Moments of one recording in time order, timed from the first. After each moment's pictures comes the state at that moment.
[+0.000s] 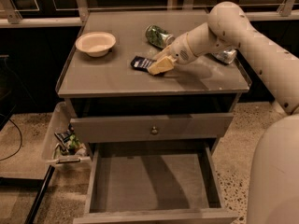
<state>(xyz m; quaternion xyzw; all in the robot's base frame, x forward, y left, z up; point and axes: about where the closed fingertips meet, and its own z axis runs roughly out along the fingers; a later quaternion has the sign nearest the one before) 0.726 -0.059 0.830 -0.52 0.74 0.23 0.37</state>
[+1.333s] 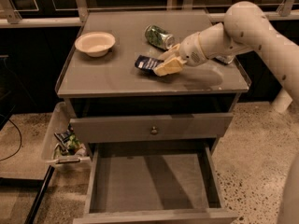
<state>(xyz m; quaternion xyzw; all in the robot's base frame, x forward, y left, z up) 0.691 -0.069 0.855 -0.53 0.71 0.25 0.39</state>
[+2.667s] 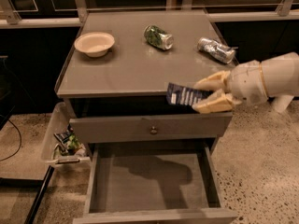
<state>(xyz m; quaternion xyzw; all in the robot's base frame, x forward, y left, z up) 0.524 -0.160 0.869 -0.59 0.66 0.20 0.43</state>
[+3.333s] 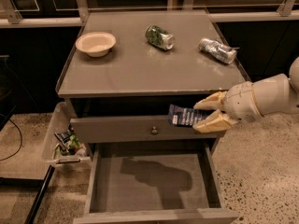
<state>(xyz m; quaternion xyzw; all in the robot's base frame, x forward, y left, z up) 0.498 -0.166 0.813 -0.59 0.69 0.17 0.38</state>
